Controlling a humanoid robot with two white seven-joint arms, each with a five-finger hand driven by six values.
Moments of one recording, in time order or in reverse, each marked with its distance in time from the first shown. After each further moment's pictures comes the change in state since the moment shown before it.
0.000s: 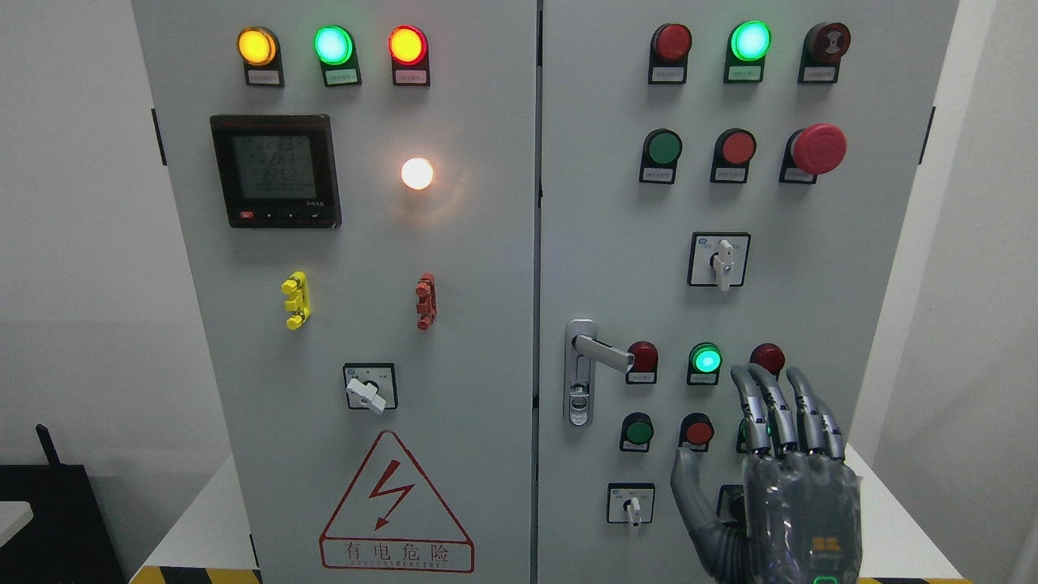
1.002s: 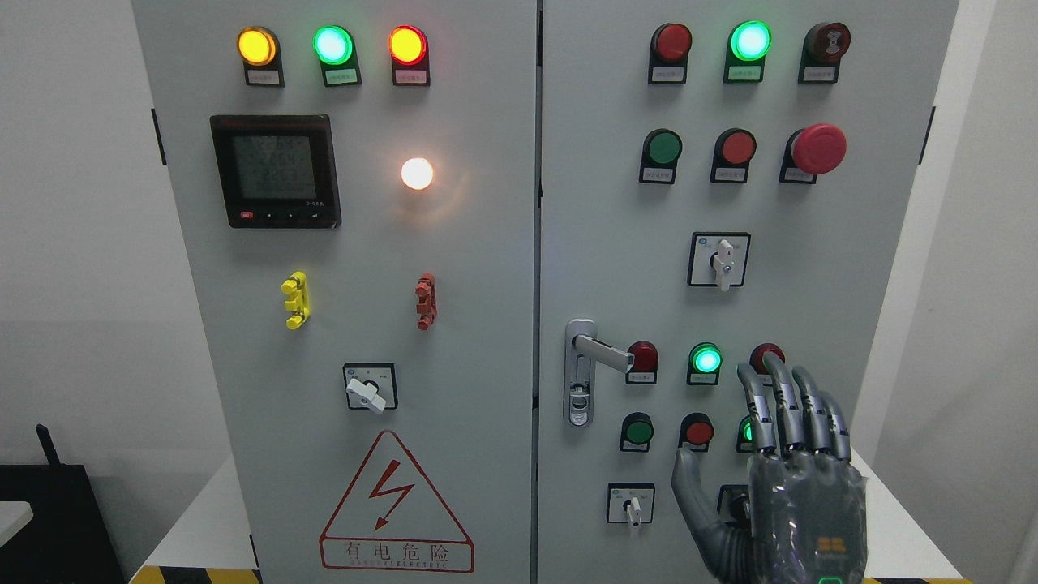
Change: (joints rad) left arm 0.000 0.000 0.000 0.000 0.000 0.000 0.000; right arm 0.003 0.009 -0.005 -0.011 -0.002 -0.010 0.001
